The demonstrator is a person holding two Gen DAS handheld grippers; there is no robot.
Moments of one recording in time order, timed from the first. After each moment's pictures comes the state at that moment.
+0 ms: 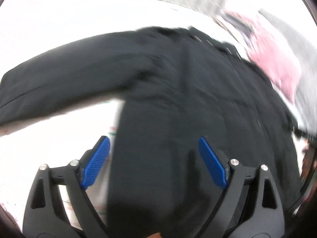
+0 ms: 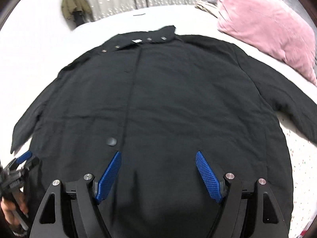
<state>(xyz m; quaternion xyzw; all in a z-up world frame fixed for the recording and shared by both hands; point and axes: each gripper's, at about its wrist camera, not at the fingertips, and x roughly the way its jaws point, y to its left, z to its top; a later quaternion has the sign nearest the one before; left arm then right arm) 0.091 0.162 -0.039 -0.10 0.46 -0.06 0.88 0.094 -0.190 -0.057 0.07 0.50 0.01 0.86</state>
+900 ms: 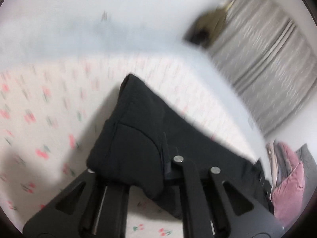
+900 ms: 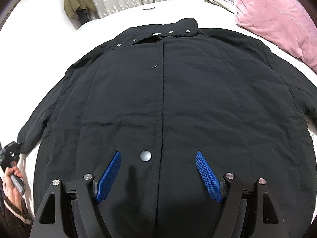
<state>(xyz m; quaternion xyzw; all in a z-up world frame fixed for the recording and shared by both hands) 0.078 0.394 -0.043 -0.35 0.23 0.22 0.88 0.131 -0.157 -0.081 0.09 0.52 0.04 0.85</state>
